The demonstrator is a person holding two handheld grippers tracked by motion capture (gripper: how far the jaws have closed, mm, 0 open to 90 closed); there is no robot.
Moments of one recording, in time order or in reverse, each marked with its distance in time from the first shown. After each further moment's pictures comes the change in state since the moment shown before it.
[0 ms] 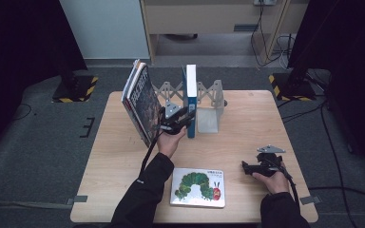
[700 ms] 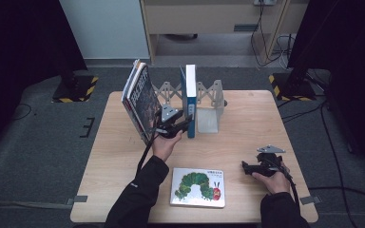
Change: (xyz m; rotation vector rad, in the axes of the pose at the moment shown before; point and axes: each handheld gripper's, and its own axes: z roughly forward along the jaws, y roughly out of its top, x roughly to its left) left arm 0.002 -0.002 -0.023 0.042 -0.008 0.043; right arm 0.000 0.000 0.000 0.000 0.001 0.000
